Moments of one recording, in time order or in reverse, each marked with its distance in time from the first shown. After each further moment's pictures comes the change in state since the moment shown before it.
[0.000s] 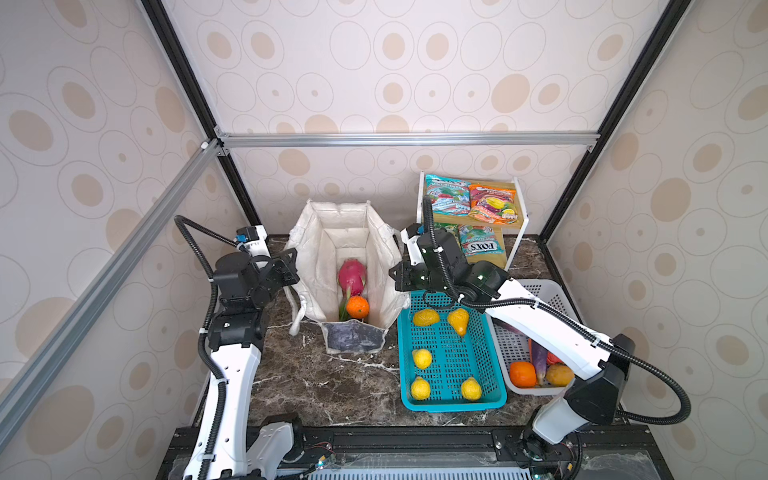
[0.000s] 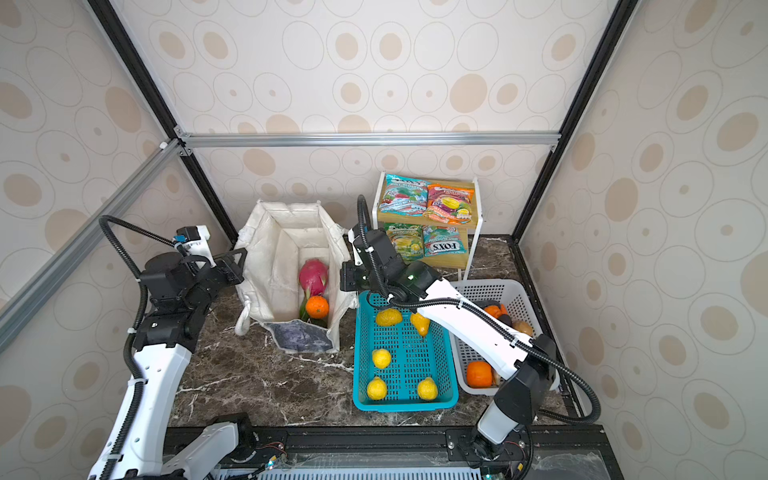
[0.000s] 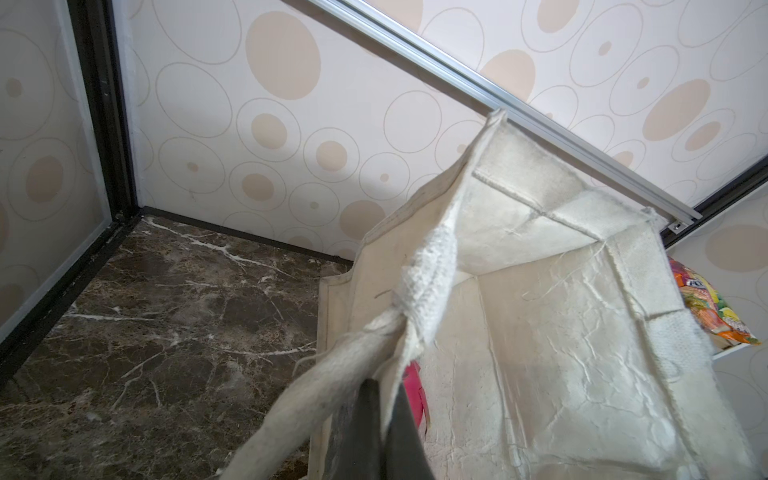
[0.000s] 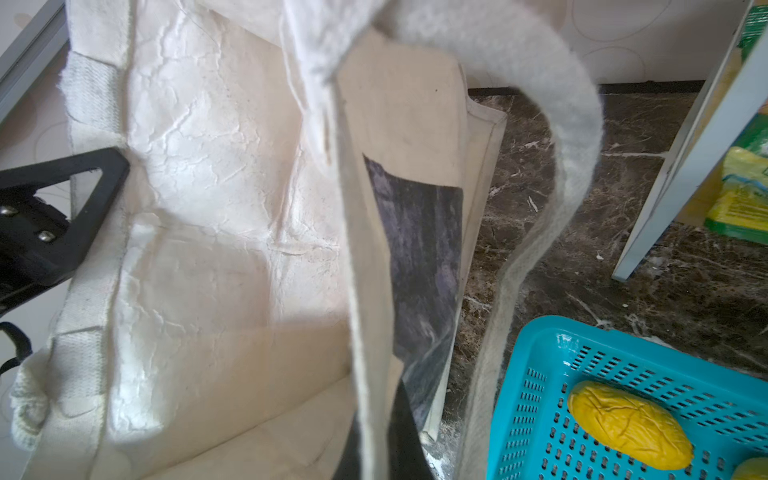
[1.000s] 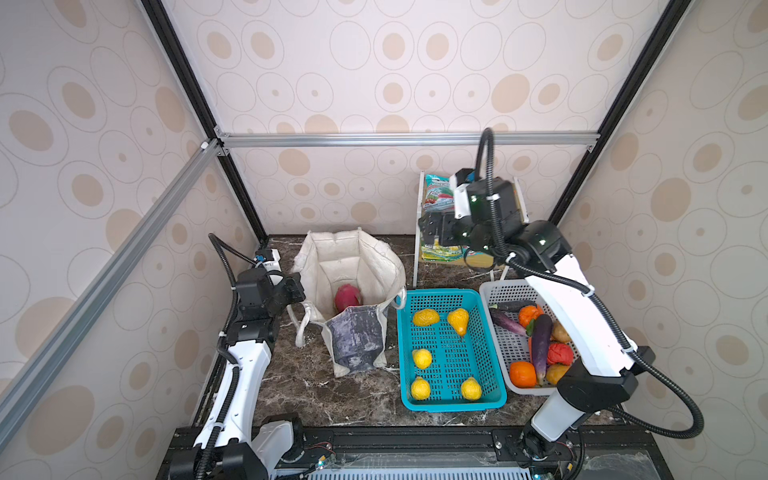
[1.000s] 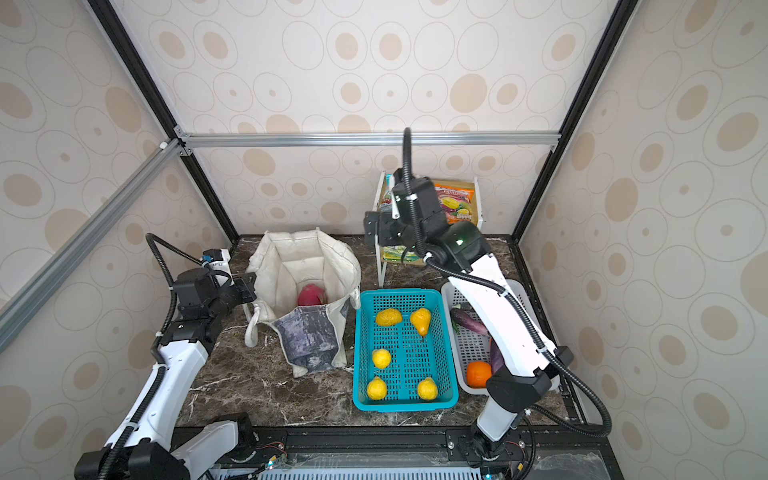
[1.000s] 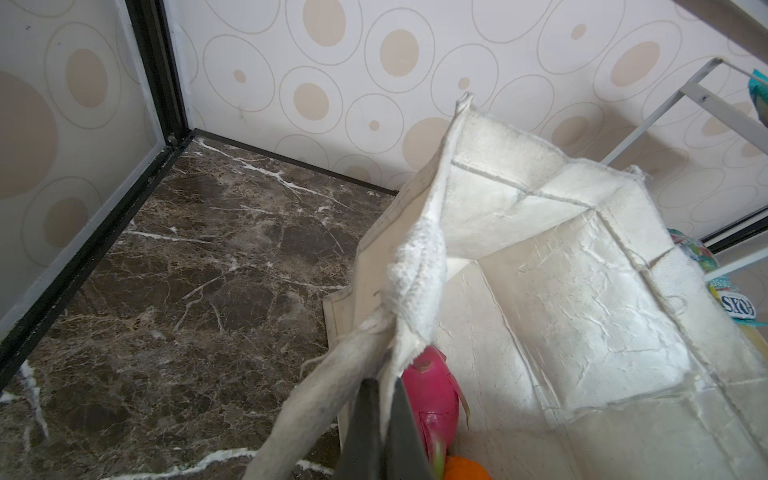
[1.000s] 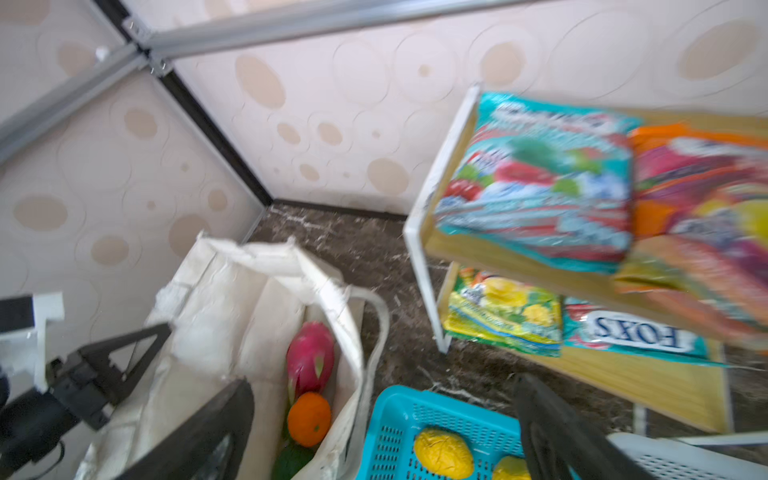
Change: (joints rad) left arm 0.002 0.038 -0.227 0.095 -0.079 0.109; right arm -0.200 0.052 0.573 -0.386 0.247 -0.208
